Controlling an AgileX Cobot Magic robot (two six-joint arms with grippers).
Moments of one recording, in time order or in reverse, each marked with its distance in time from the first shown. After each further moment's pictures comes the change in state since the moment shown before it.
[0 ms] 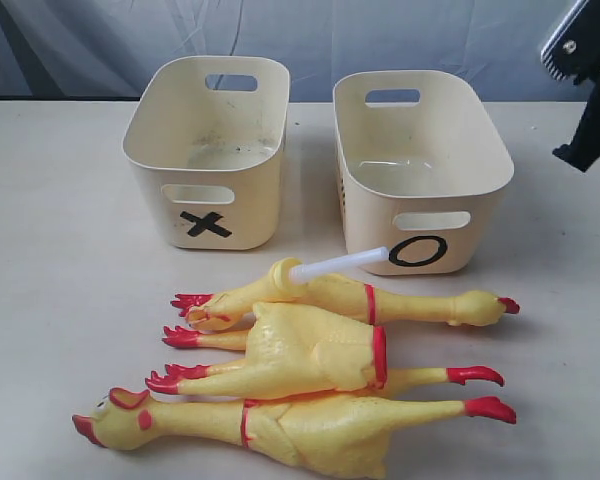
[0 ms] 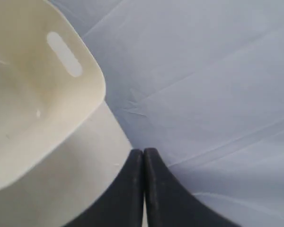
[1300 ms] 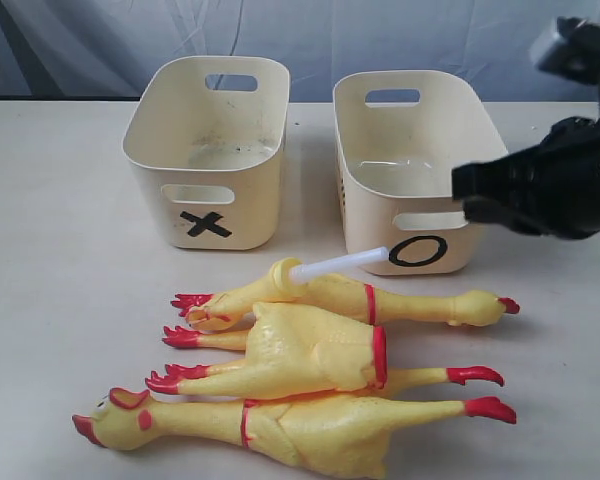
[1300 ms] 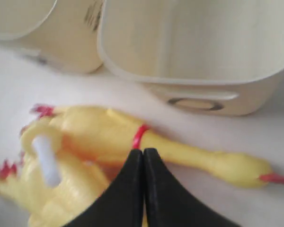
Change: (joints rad) left arm 0.000 0.000 0.000 0.000 0.000 0.000; right arm 0.143 -0.045 0.001 2.222 0.536 -0.856
